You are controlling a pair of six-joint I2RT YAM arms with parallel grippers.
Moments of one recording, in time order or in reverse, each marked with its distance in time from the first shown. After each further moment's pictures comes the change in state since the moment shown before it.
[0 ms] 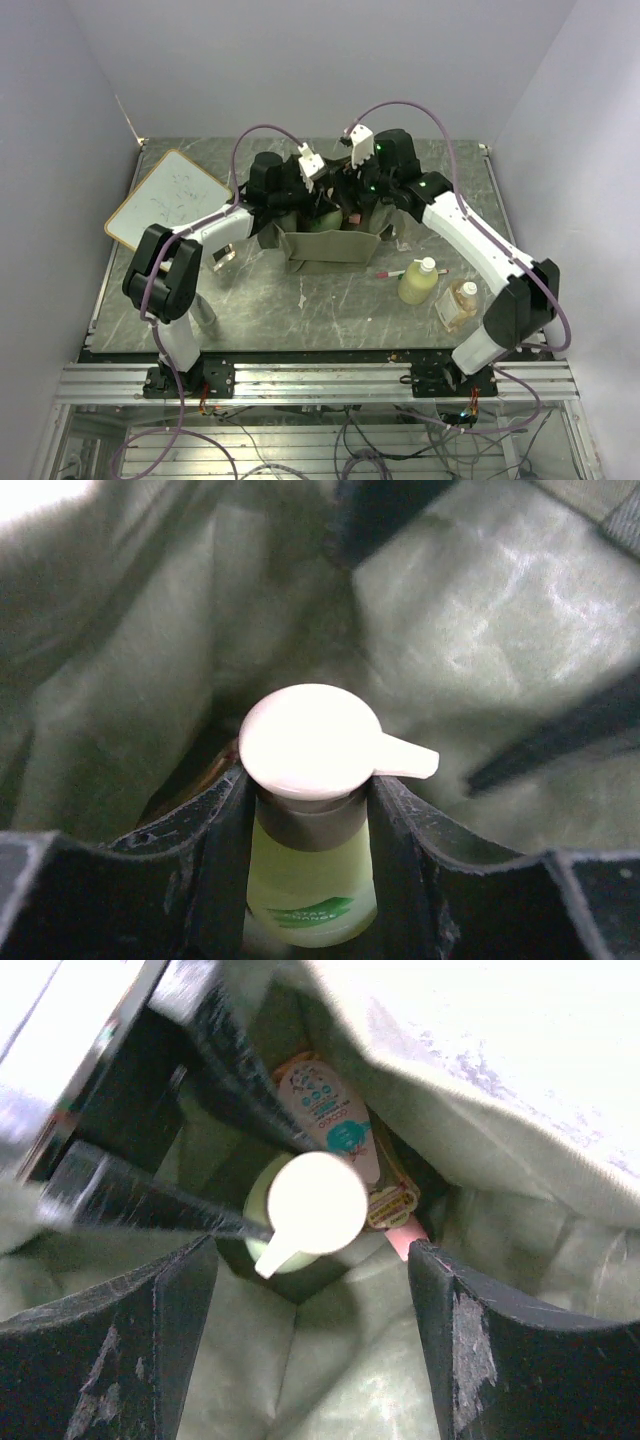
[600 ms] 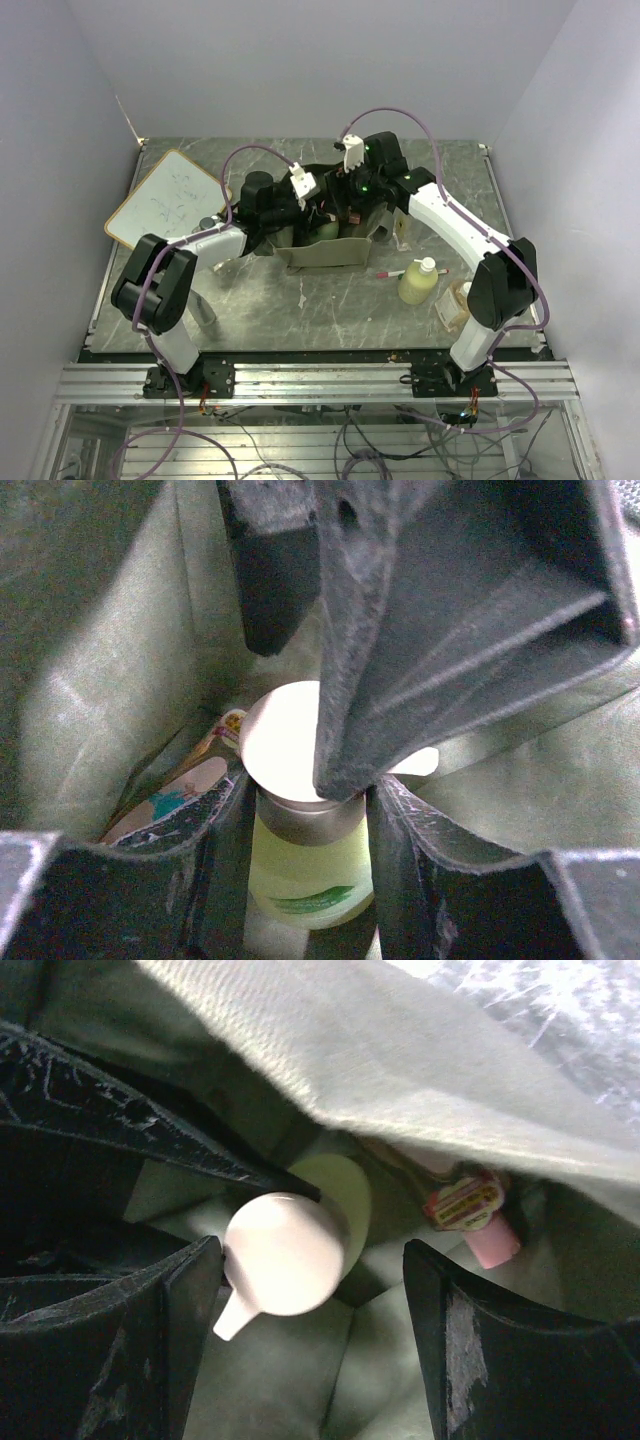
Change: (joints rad) left arm 0.000 -0.085 -0.251 0.238 -0.008 0.029; right arm -0.032 0.177 0.055 -0.019 -0.139 0.136
